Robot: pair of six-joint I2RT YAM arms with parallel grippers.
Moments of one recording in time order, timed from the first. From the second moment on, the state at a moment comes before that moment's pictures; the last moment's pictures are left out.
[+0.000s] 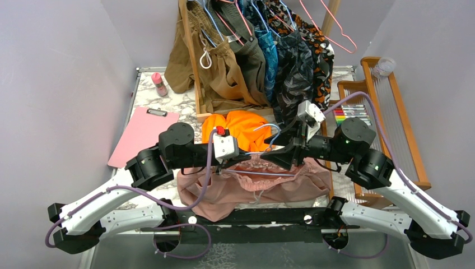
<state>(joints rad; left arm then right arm) -1.05 0.86 1.12 -0.42 0.38 0.21 0.94 0.82 1.11 -0.30 -0.41 0.16</state>
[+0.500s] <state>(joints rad) -1.04 0.86 1.12 -0.40 0.38 0.19 0.94 0.86 1.07 -0.23 -0.44 0.23</state>
